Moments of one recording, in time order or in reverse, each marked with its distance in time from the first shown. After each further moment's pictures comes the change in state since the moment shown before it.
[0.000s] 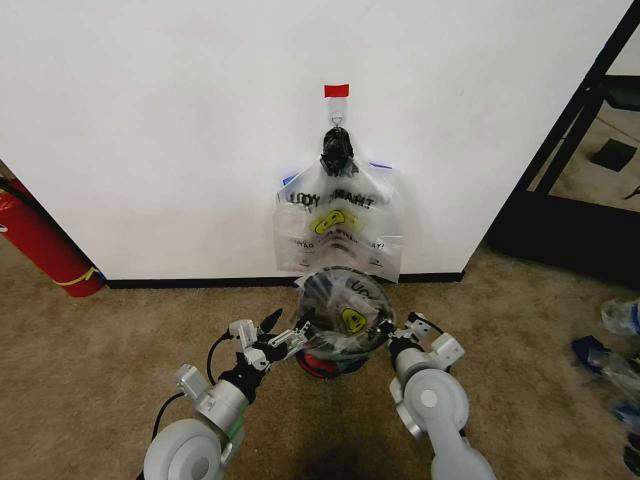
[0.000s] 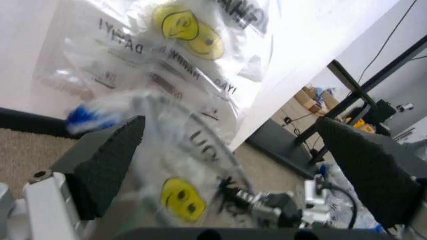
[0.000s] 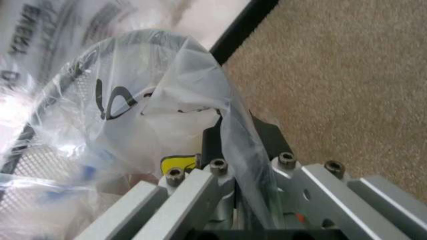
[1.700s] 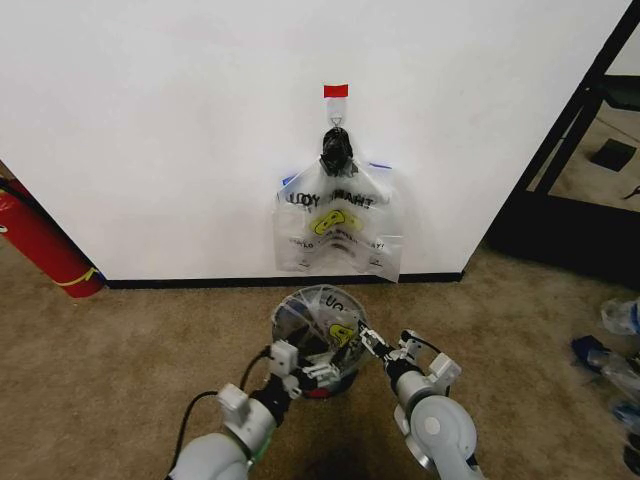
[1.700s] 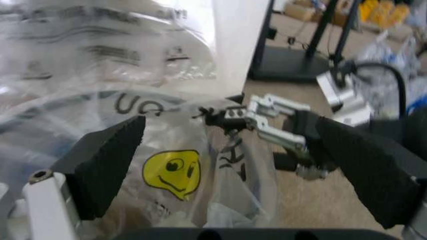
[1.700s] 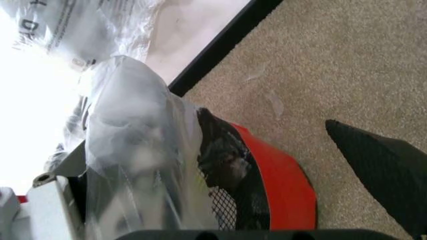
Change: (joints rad) left arm -0.137 0.060 0.302 0.145 0.549 -0.069 -0.035; right arm -0.107 -0.053 0.028 0.015 -0.049 -0.026 -0.220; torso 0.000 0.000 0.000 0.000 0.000
